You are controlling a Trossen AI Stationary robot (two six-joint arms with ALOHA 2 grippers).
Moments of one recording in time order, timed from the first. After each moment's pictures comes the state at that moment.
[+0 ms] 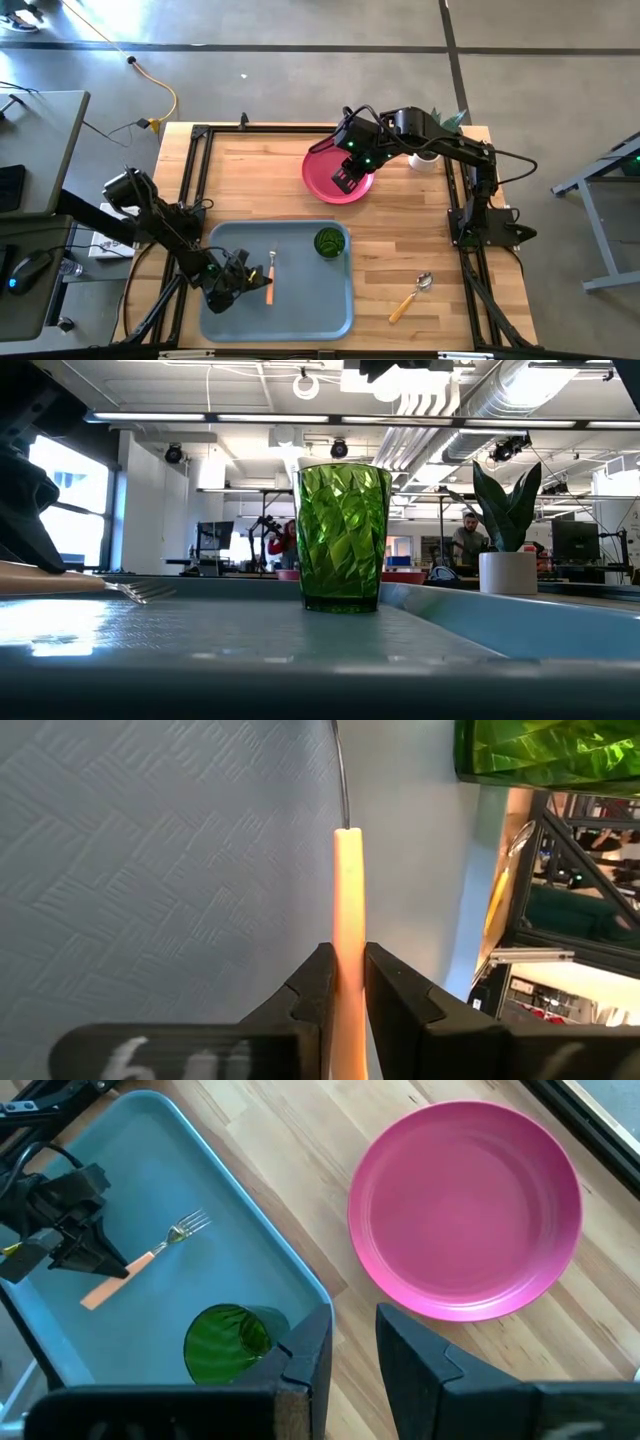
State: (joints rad) left arm -0.89 1.62 0.50 0.23 -0.69 -2.27; right arm -0.10 1.90 2.34 -1.54 0.07 0.57
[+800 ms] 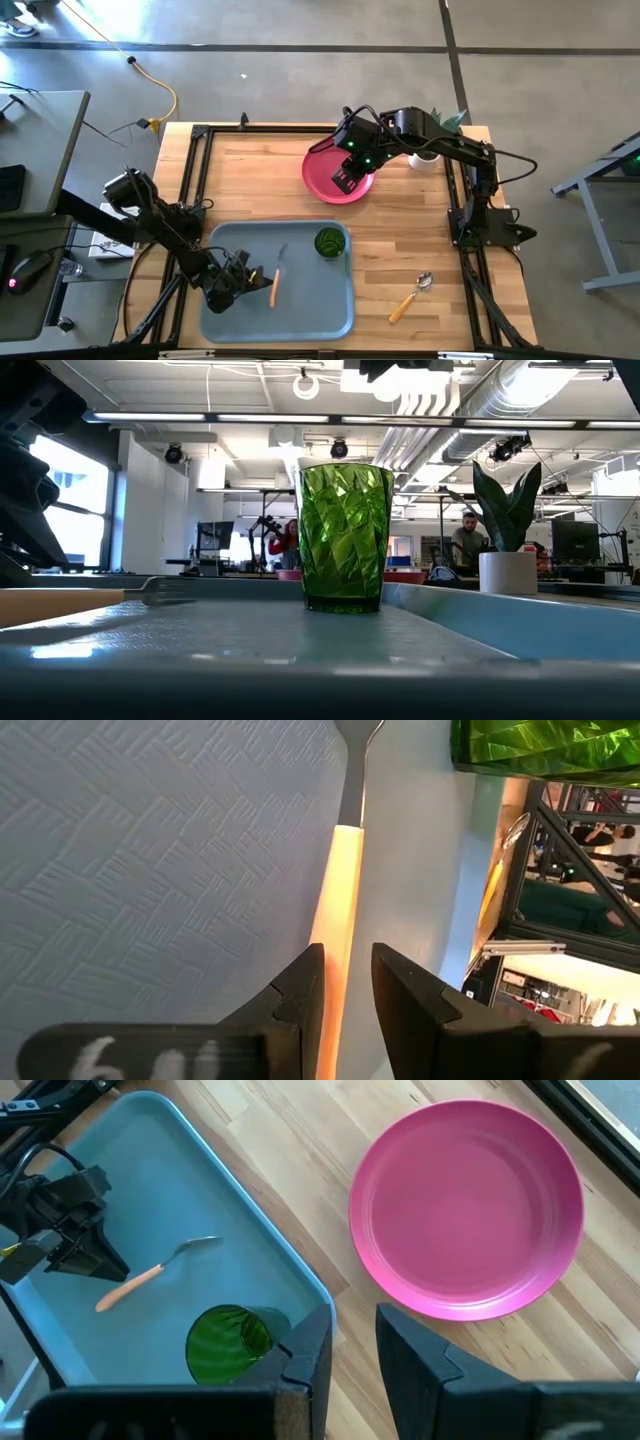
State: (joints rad) left arm -0.89 1.62 0.50 0.26 -0.68 -2.26; right arm -0.09 1.90 2.34 -1.54 0.07 0.57
